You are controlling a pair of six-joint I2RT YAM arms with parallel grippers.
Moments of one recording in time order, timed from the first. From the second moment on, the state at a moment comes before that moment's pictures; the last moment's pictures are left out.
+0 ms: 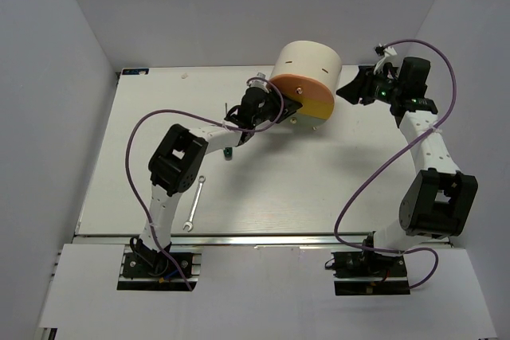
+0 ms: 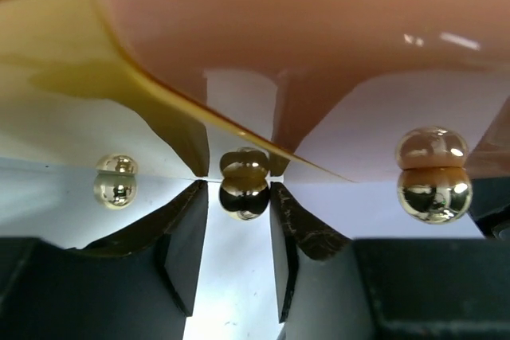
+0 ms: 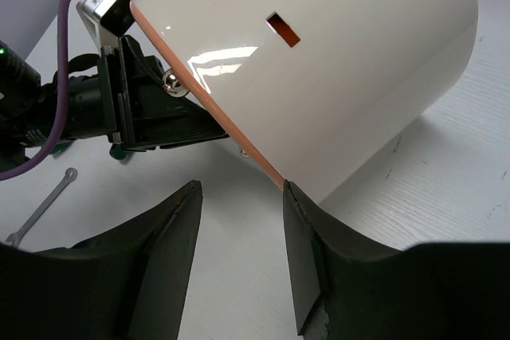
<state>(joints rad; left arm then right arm) -0.63 2.17 1.49 0.45 0.19 -1.13 -0.09 1.53 1.32 -0.21 -0.82 0.05</state>
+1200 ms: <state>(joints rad) -0.69 1.84 1.09 0.46 0.16 -1.13 -0.09 1.43 1.26 -0.25 -0.84 -0.04</state>
